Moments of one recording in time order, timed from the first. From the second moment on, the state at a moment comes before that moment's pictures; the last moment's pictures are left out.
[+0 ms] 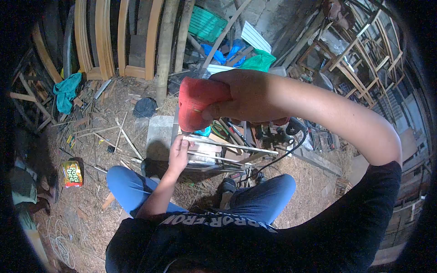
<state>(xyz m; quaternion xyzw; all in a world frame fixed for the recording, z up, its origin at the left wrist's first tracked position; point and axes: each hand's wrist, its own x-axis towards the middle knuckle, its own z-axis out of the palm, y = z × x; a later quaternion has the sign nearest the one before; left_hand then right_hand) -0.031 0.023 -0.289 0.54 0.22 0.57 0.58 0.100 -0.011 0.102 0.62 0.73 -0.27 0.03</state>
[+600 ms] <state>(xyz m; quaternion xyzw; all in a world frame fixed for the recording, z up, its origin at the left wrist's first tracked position) -0.031 0.026 -0.297 0.55 0.22 0.56 0.58 0.092 -0.013 0.105 0.61 0.75 -0.27 0.06</state>
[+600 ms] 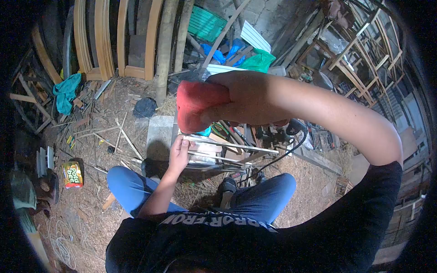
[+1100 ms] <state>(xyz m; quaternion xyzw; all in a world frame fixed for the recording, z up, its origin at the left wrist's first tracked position) -0.032 0.027 -0.297 0.56 0.24 0.55 0.56 0.095 -0.013 0.104 0.60 0.76 -0.25 0.04</state>
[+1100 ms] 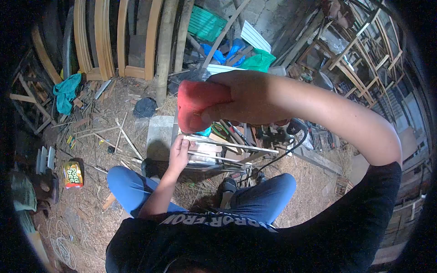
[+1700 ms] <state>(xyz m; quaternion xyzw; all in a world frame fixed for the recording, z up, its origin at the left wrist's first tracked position) -0.031 0.029 -0.302 0.55 0.22 0.56 0.57 0.090 -0.018 0.106 0.59 0.78 -0.23 0.03</state>
